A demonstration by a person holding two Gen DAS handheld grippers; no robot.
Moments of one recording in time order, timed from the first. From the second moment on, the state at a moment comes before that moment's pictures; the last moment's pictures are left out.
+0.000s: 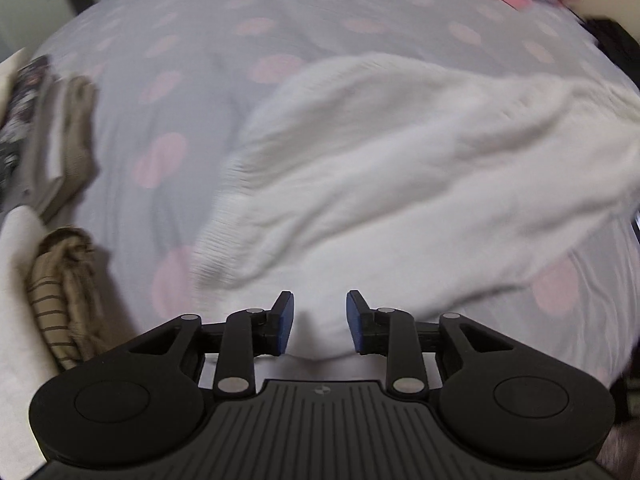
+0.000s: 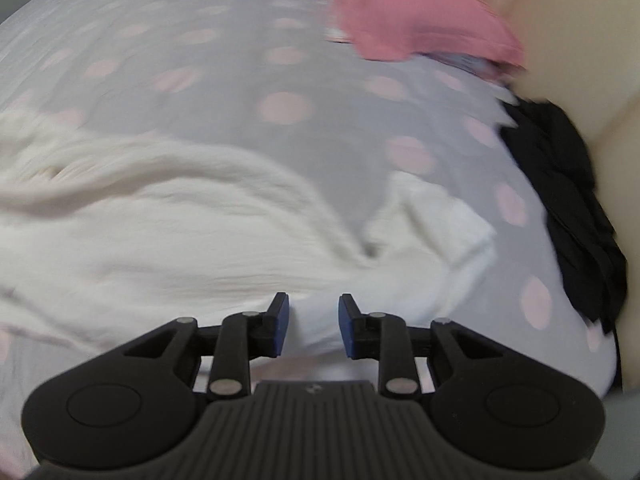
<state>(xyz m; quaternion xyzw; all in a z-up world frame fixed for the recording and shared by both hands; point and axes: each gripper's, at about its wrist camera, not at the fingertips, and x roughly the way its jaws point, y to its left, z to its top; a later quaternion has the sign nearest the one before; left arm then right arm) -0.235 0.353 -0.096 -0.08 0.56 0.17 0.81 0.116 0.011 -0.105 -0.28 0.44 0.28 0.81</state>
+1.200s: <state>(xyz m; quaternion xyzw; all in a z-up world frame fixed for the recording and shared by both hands) -0.218 0.345 -0.122 -0.02 0.54 0.11 0.83 -0.091 0.158 -0.164 -0.54 0.21 0.61 0.55</state>
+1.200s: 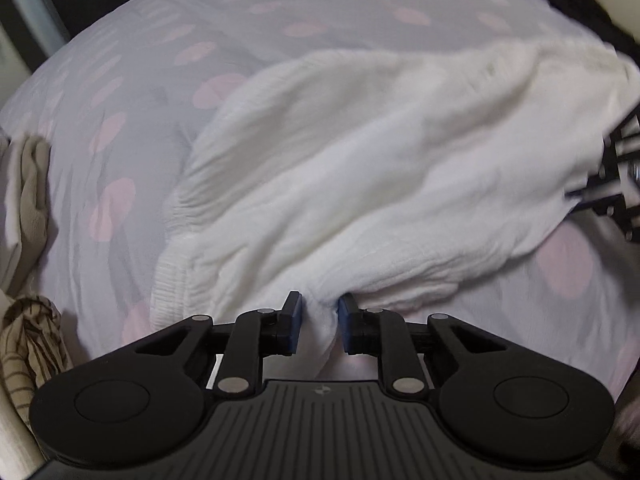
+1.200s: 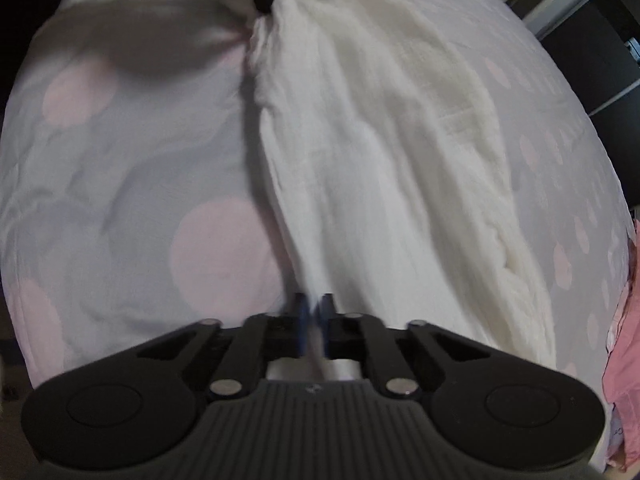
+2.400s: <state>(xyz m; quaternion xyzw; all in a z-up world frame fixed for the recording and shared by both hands) -0.225 0.272 -0.158 0.22 0.51 0.16 0.82 -0.056 0.160 -0.103 -0.42 0.26 0.59 0.64</state>
